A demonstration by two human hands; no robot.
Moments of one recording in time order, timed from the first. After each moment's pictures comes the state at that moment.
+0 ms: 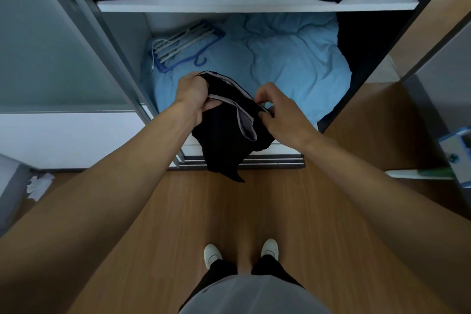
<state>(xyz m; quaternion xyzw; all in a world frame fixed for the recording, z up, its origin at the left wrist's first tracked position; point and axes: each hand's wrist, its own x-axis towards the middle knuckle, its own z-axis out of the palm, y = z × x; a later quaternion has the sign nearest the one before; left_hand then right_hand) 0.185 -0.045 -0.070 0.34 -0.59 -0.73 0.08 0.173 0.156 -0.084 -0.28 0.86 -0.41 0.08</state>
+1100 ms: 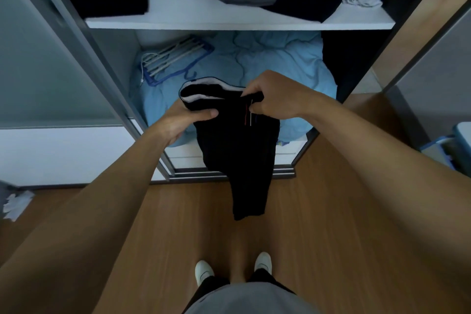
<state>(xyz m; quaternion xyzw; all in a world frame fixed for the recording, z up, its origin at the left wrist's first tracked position) 0.183 -0.090 -0.113 0.09 -0.71 -0.70 -0.03 0.121 0.143 -0.010 -0.37 0.88 -0.24 0.17</state>
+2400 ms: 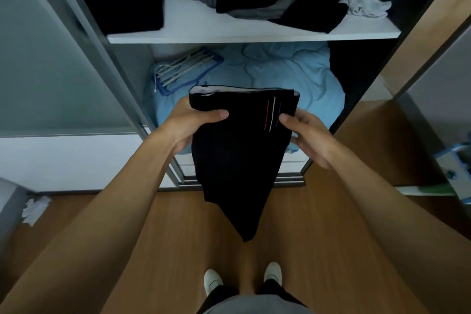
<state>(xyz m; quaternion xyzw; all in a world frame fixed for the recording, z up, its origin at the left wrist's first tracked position) 0.212 -0.075 -0.061 0.09 -0.65 -0.75 0.00 0.151 0.197 -0.079 -0.10 0.65 -0.71 0.26</state>
